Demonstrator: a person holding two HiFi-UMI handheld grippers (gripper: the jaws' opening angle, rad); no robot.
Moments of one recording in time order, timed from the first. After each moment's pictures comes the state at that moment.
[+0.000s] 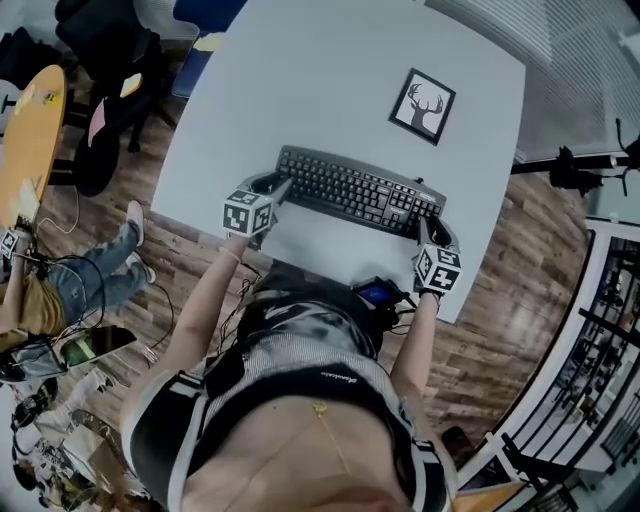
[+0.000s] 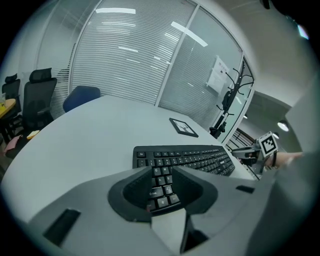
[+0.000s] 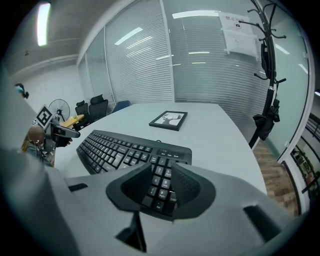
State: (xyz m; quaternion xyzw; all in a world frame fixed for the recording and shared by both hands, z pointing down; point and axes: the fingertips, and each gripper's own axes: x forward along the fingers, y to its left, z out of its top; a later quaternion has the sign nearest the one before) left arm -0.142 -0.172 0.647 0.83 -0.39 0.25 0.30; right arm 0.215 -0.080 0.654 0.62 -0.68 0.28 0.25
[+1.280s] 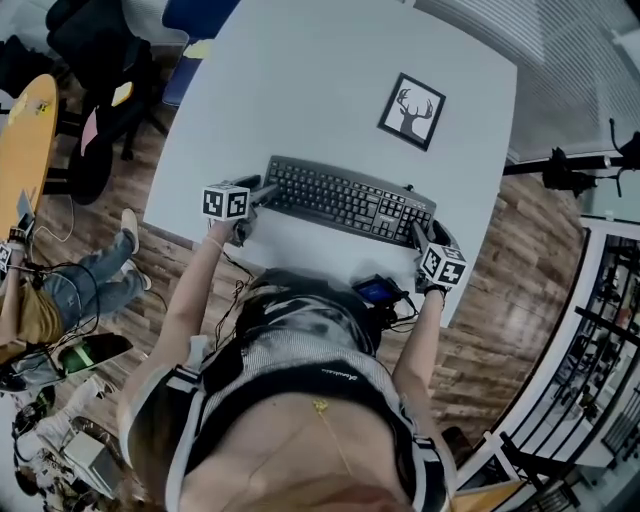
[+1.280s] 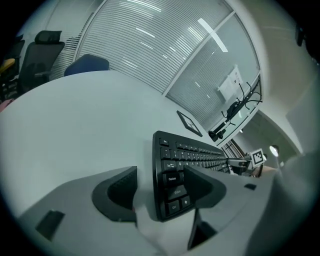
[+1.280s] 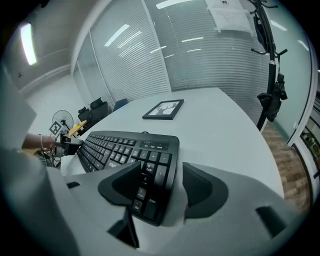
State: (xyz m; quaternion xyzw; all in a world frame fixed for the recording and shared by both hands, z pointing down) left arm -0.157 -0.188 0.709 0.81 -0.33 0.23 0.43; right arm 0.247 -0.087 0.690 0.59 -0.69 0.35 0.23
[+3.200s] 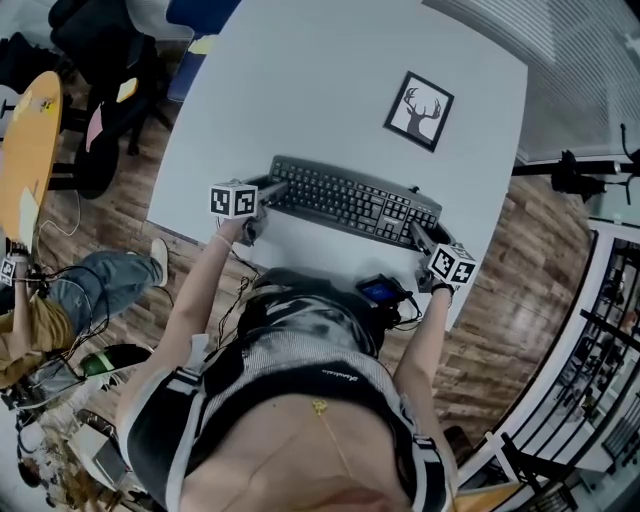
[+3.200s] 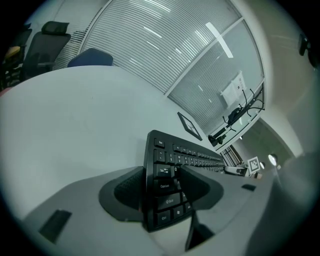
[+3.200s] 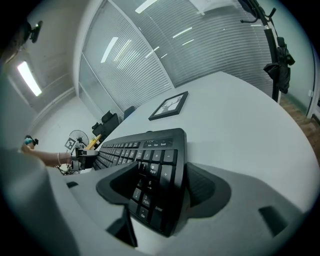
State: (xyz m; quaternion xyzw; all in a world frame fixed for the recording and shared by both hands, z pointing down) left arm -0.140 -0.191 0.710 0.80 -0.33 0.21 0.46; right arm 0.229 -0.096 0.704 0.53 -0.72 0.43 0.14
